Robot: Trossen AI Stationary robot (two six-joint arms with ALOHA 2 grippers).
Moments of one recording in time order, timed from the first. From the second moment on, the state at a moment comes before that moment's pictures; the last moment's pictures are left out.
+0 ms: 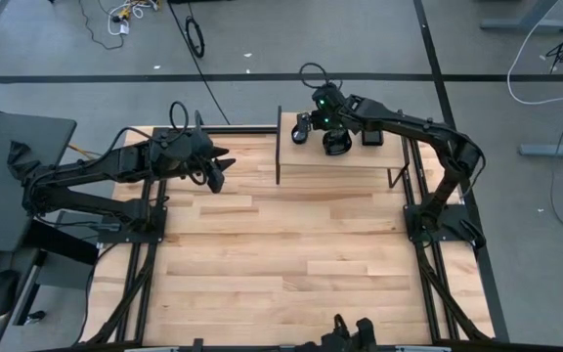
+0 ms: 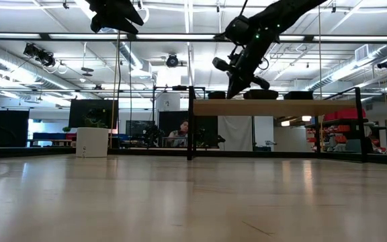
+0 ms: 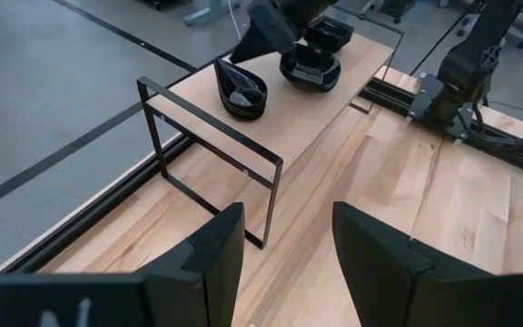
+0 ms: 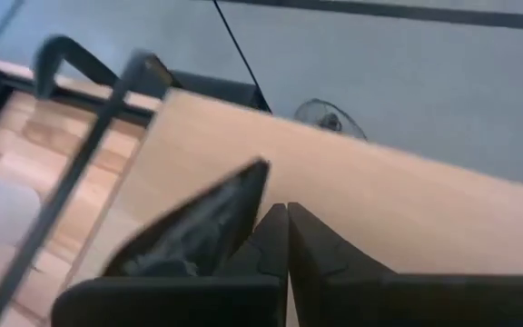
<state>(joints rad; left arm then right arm) 0.17 0.98 1.05 -0.53 -0.32 -0.30 -0.59 1.72 1.44 -0.57 0.19 0.62</state>
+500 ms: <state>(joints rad) 0.17 0.98 1.05 -0.54 -0.32 -0.30 -0.64 1.74 1.44 -0.46 0.08 0.53</state>
